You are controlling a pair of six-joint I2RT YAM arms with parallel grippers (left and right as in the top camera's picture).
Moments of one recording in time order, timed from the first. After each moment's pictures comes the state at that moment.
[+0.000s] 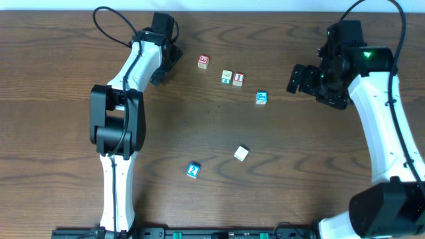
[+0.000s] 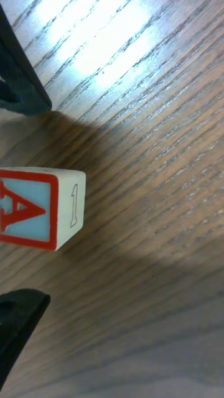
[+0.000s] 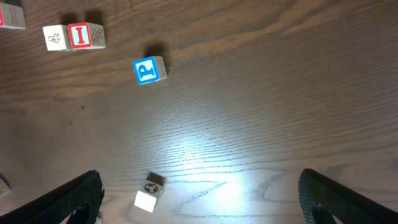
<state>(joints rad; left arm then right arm) -0.19 2.39 1.95 -0.82 -0.12 -1.08 0.05 1.68 1.60 -1.23 -0.11 0.39</state>
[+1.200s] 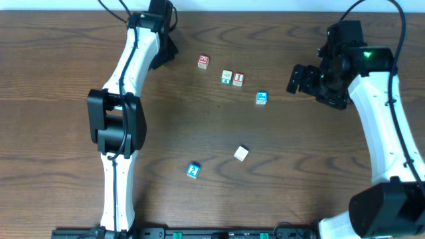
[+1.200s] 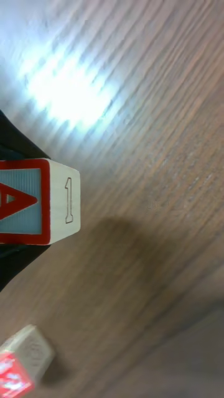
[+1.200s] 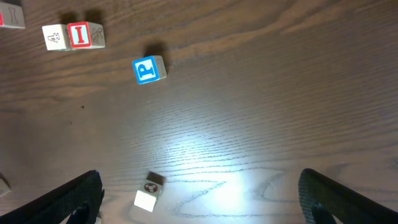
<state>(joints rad) -0.19 2.40 2.24 -1.16 -0.13 -0.71 0.05 1.68 1.60 -1.24 -0.11 0.39</state>
